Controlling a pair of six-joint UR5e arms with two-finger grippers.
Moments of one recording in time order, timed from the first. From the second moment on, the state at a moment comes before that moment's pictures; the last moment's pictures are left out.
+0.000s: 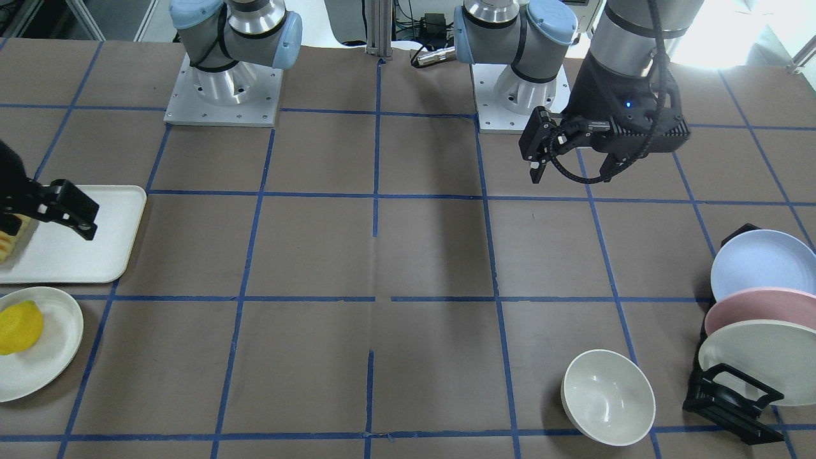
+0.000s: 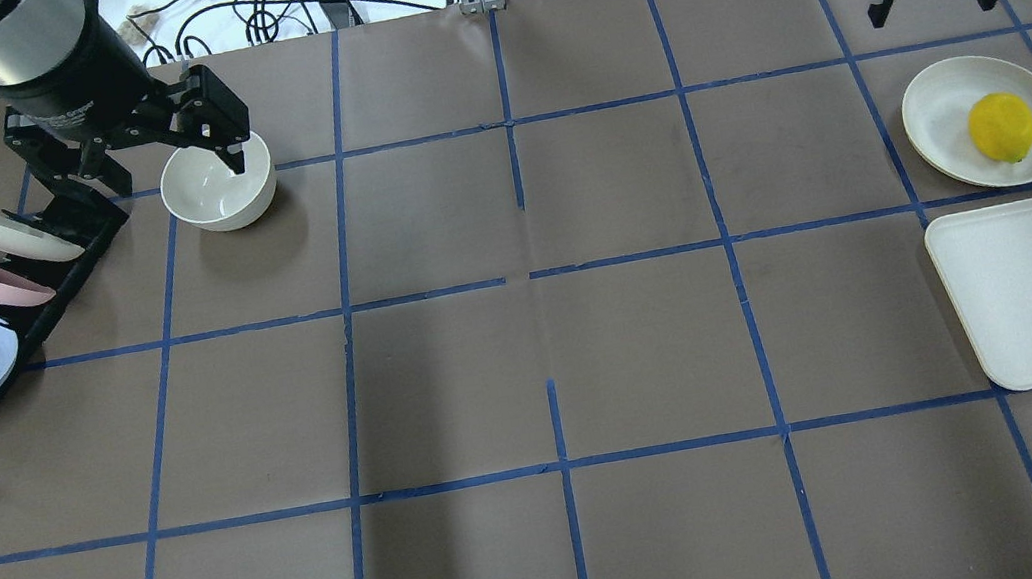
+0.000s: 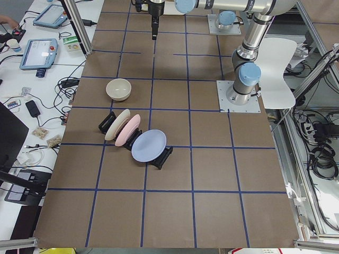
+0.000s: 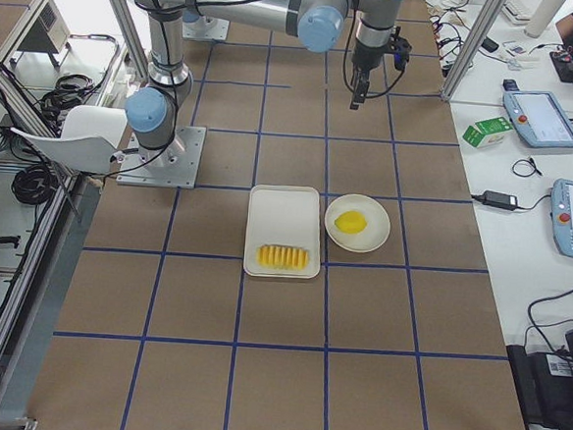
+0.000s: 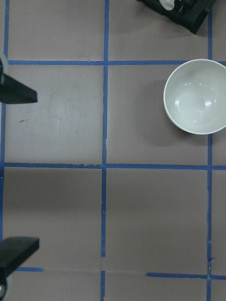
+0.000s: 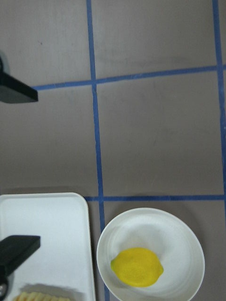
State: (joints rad) left arm -1.56 -1.59 -1.52 -1.49 1.59 -0.01; right arm 1.29 -1.34 1.37 -1.57 -1.60 -0.25
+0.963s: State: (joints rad) left arm -1.27 -2.02 -1.42 -1.20 1.52 0.23; right arm 1.04 -1.01 1.54 -2.08 -1.61 -0.68
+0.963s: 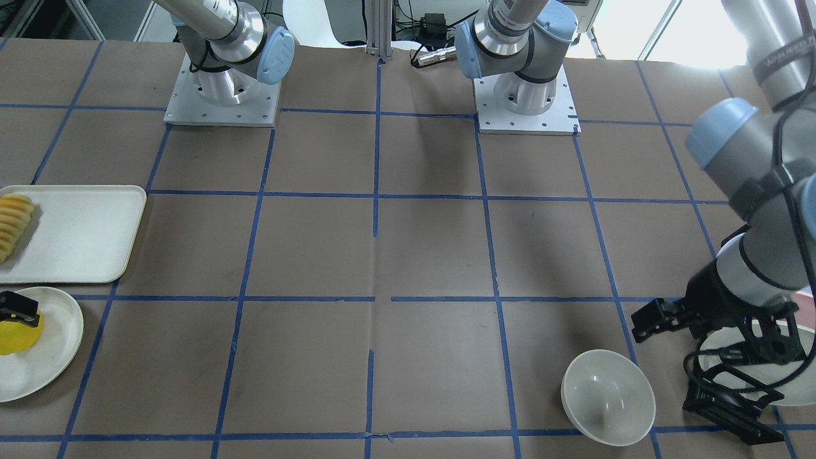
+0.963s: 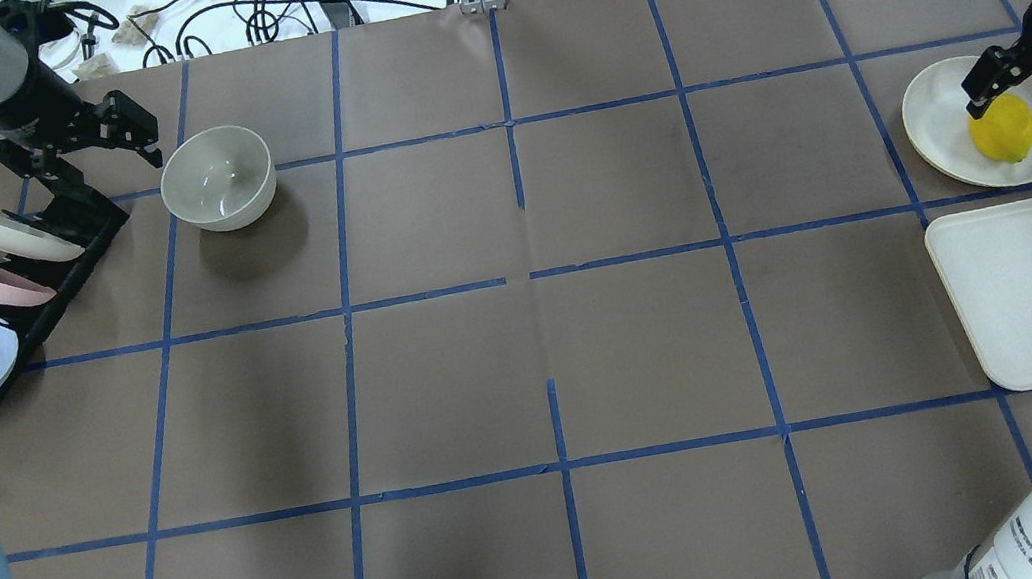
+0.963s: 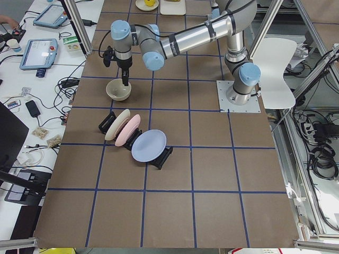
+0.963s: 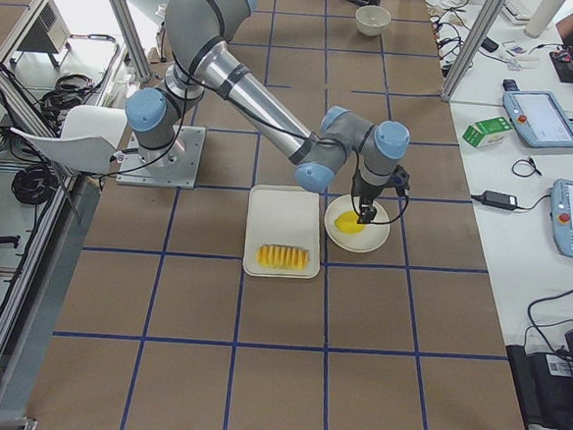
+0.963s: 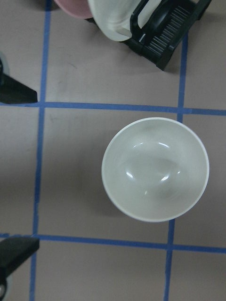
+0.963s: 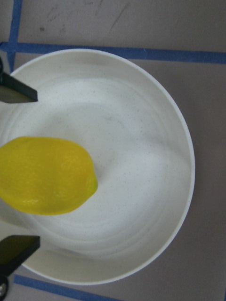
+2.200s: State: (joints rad) left arm -1.27 -2.29 -1.32 -1.10 1.52 0.39; right arm 1.03 -0.99 1.53 -2.08 -1.61 -0.72
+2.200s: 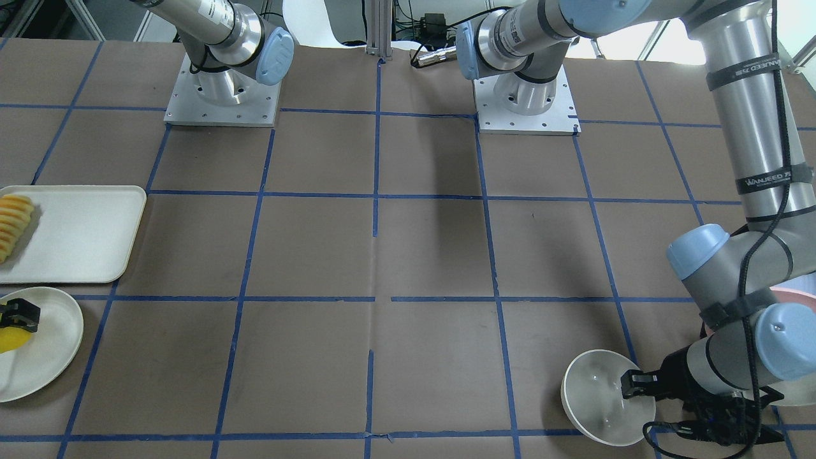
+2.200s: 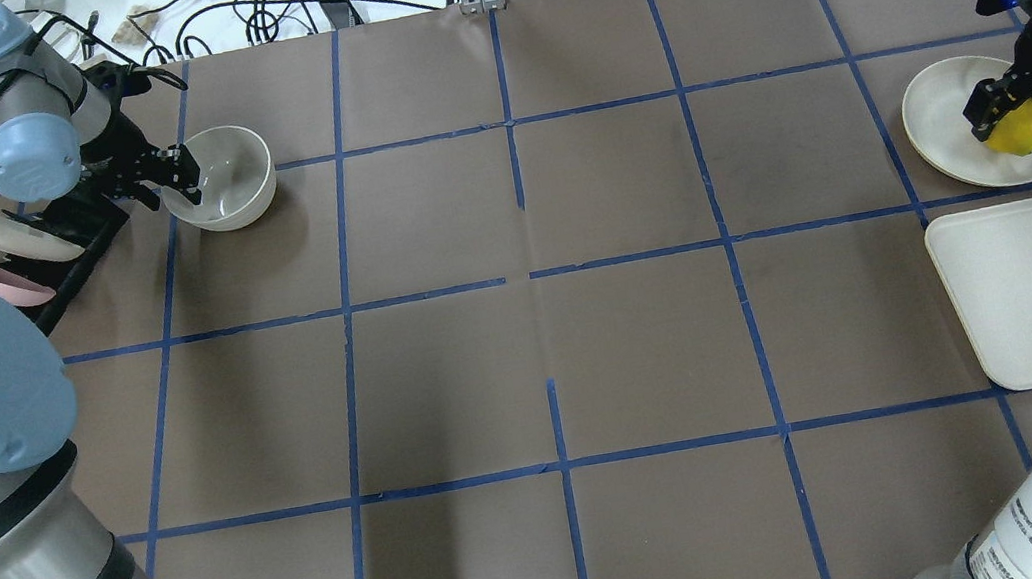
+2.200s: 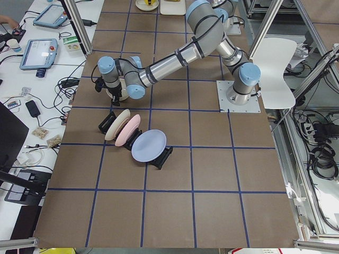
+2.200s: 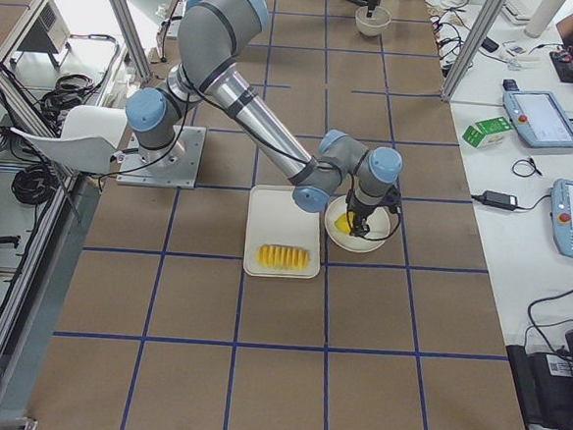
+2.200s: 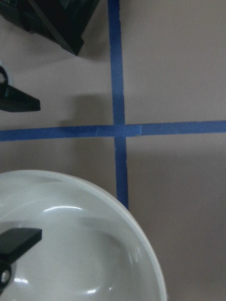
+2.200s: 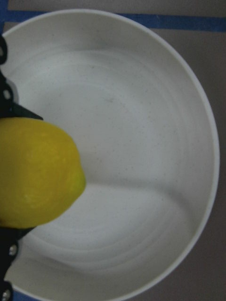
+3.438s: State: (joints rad) left arm -1.60 -2.16 -1.38 -1.23 1.43 -0.09; right arm 1.11 -1.41 1.54 -1.69 -1.60 -0.54
